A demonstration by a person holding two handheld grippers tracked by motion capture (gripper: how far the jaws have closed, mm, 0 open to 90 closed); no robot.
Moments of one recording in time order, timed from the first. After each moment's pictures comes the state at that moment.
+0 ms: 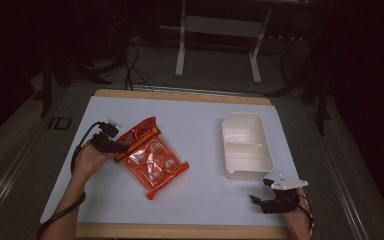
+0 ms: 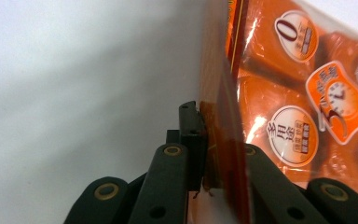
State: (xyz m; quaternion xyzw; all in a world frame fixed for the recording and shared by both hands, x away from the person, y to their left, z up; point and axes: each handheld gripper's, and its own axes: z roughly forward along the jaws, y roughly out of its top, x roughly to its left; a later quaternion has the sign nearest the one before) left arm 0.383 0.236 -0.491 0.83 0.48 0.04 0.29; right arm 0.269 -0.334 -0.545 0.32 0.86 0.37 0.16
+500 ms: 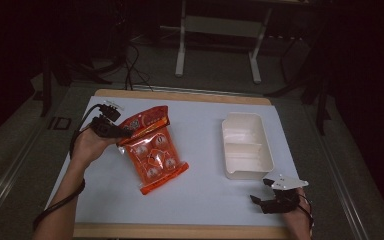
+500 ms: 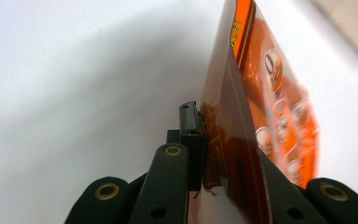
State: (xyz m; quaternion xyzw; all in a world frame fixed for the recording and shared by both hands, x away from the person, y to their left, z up) left arm 0.389 0.219 -0.415 0.82 0.46 0.06 0.33; right arm 0.268 -0.334 -0.544 0.32 0.86 0.37 0.16
